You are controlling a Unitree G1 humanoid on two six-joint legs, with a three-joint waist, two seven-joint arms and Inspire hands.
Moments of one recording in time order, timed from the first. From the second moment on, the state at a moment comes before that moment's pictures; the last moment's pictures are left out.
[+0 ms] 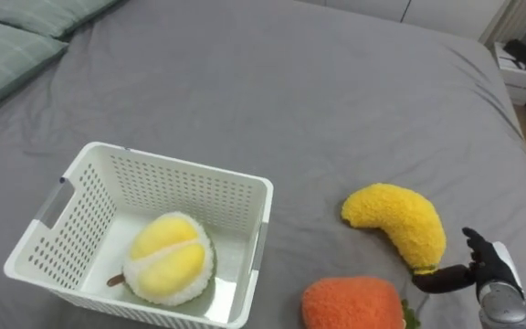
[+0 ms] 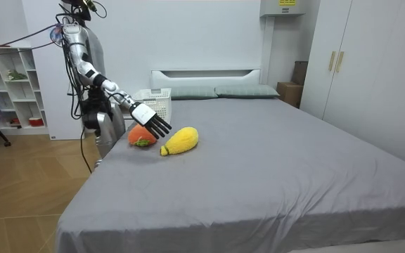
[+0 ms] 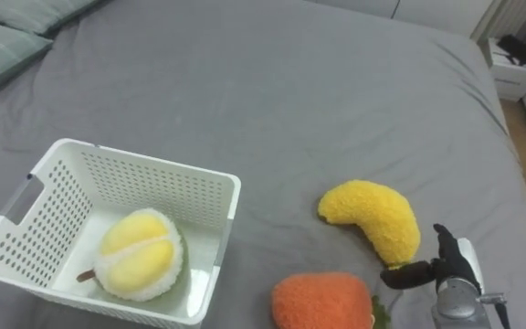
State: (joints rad) left arm 0.28 0.20 0.23 1.06 0.08 0.09 0.38; right arm -0.11 -0.39 -0.06 0.83 -0.13 0.12 -0.16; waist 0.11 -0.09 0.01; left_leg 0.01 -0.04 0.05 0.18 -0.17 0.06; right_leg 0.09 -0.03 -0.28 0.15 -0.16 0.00
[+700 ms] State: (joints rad) left arm 0.20 0.22 0.18 1.04 0.07 0.08 0.40; right arm -0.32 -0.42 -0.02 1.06 -0.04 0.08 -0.31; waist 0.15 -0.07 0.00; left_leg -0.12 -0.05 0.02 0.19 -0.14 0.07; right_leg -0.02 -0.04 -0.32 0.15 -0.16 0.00
